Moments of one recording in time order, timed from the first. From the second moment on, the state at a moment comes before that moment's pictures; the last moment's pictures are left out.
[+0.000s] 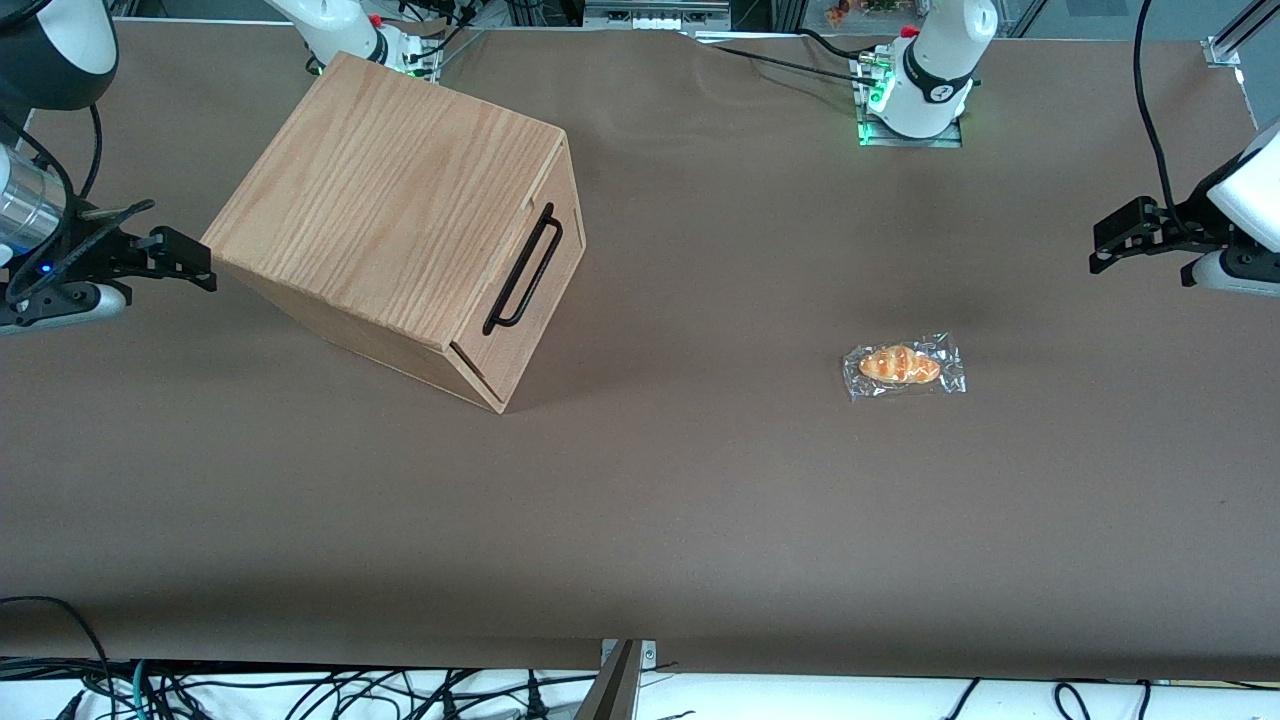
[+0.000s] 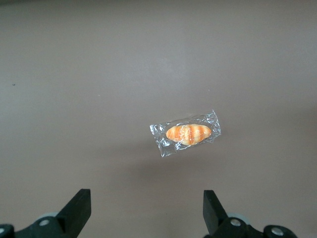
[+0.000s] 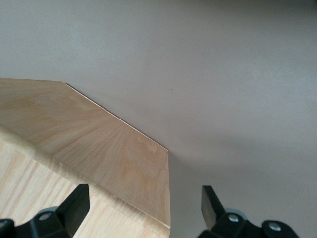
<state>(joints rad) 0.05 0.04 -0.05 -1.56 0.00 1.59 0.12</state>
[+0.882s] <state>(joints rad) 0.05 0.05 -0.06 -1.57 0.00 1.59 0.12</state>
